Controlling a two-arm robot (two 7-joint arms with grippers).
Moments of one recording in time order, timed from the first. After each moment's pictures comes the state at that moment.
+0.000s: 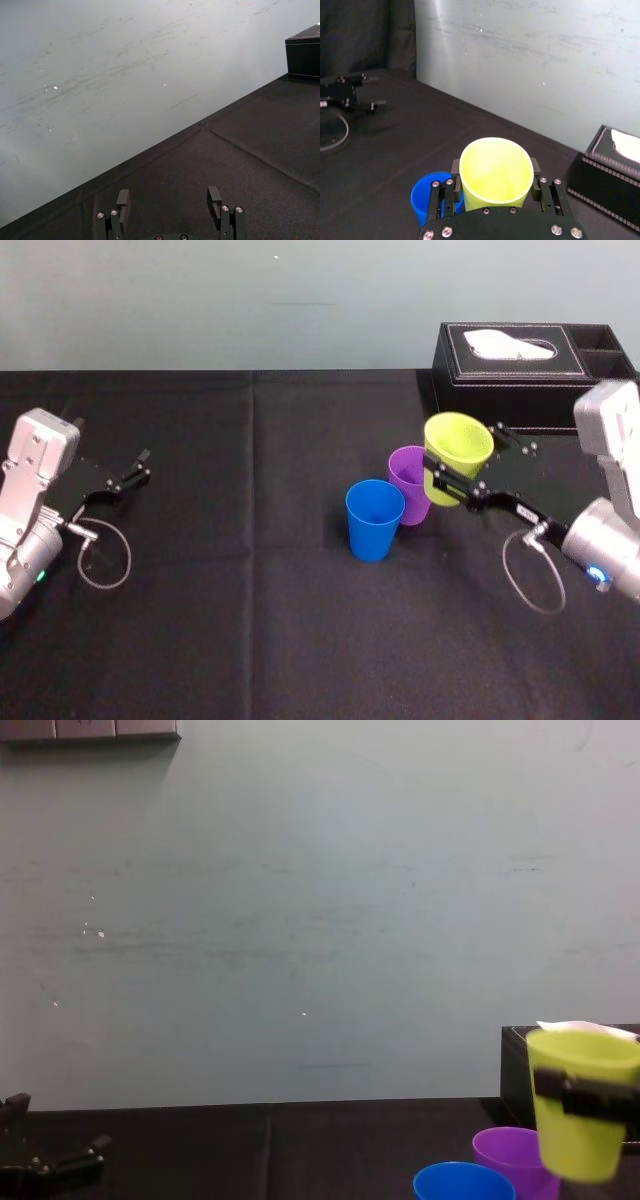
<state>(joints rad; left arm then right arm) -0.20 0.60 0.45 -1.41 -0.25 -0.12 0.03 0.03 0.51 -0.20 -1.72 0.33 0.04 0.42</state>
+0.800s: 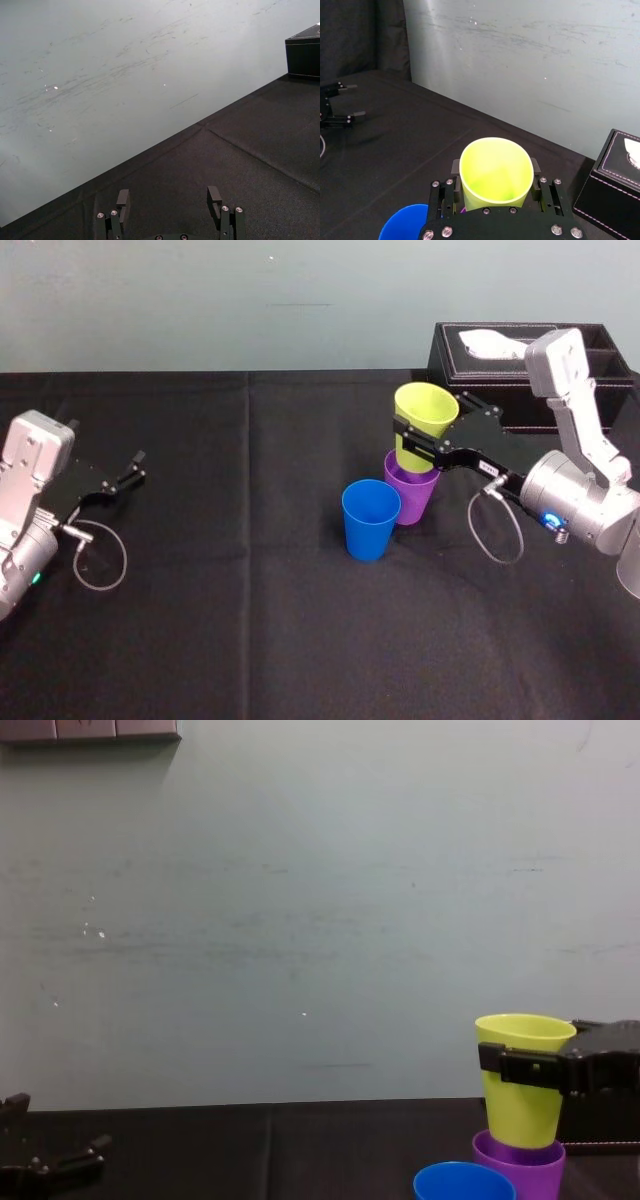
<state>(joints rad) -0.20 0.60 0.45 -1.41 -0.25 -0.12 0.03 0.25 0.46 -0.30 -1.54 0.36 0.12 0.41</state>
